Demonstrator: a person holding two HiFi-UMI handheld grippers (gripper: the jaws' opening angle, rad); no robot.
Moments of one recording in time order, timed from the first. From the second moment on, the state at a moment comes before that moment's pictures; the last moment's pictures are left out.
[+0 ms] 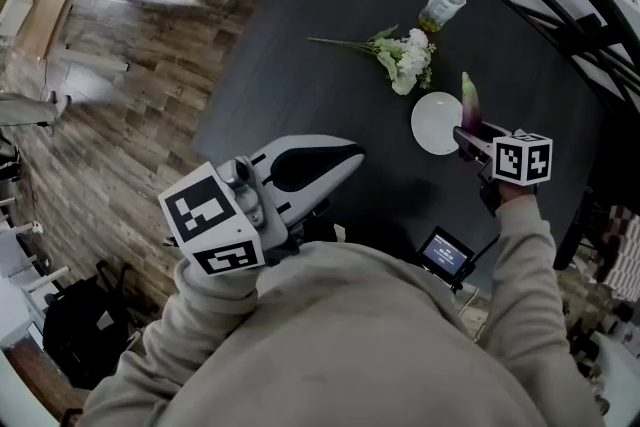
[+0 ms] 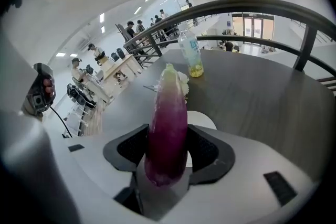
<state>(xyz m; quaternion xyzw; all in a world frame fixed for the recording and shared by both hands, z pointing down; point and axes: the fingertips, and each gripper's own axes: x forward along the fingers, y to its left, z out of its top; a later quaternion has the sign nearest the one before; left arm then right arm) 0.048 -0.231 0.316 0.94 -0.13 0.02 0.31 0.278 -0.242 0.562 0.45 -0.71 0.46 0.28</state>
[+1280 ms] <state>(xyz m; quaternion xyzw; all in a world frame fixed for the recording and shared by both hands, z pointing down) 0.057 -0.228 0.340 0.94 -0.13 0.02 0.32 0.274 -0.247 0.650 0.43 -0.67 0.50 0.35</state>
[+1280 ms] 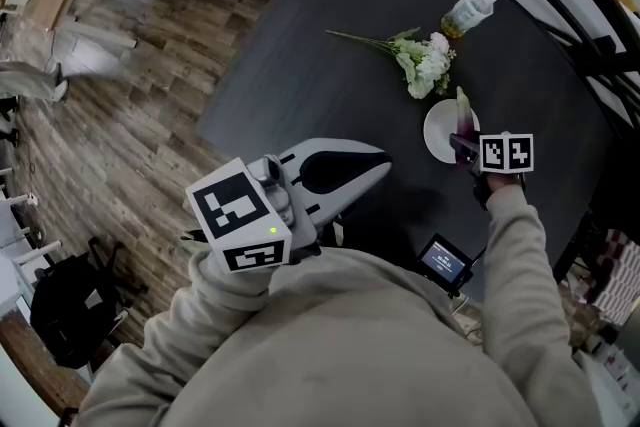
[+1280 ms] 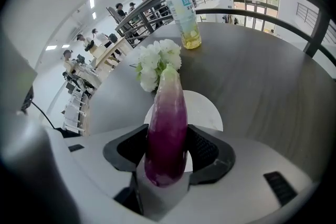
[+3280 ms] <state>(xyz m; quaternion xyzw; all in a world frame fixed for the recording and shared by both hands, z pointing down) 0.091 -0.232 0.349 0.94 -0.08 0.03 0.34 0.290 -0.242 0.674 0.43 -0.64 0.44 0.46</state>
